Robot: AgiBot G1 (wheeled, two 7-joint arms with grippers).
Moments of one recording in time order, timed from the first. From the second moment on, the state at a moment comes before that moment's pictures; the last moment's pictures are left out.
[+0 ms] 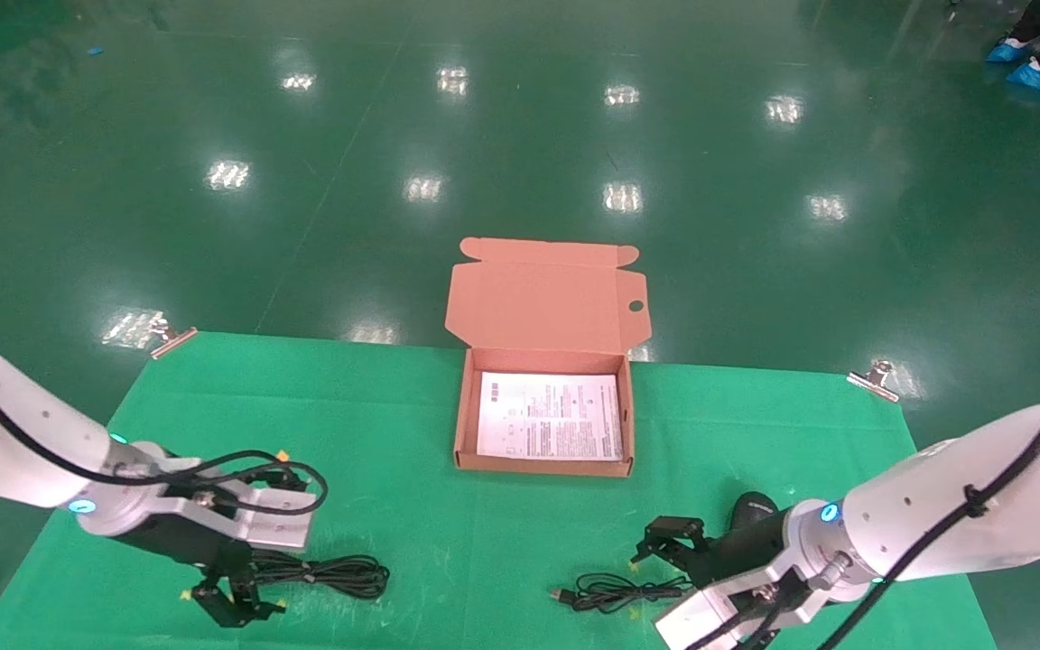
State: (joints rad) left arm -1.58 1.00 0.98 -0.76 1.80 1.33 0.00; right arm 1.41 -1.00 -0.84 1.09 -1.90 -1.34 -0.36
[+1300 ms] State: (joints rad) left arm -1.56 1.20 0.91 -0.15 1.72 1.11 0.20; right arm 1.47 -1.26 -0.85 0.45 -1.96 -1.11 -0.48
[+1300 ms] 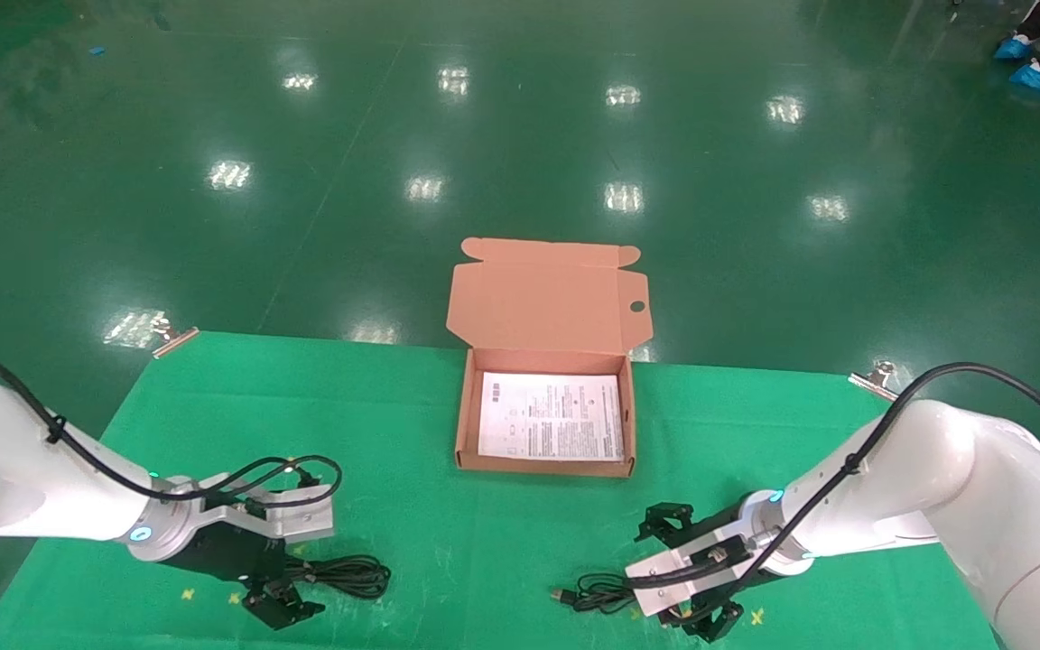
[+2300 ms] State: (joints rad) left arm -1.56 1.20 0.92 -0.16 1.73 1.11 0.20; right arm 1.47 -1.25 -0.85 0.46 -1.96 -1.11 -0.48
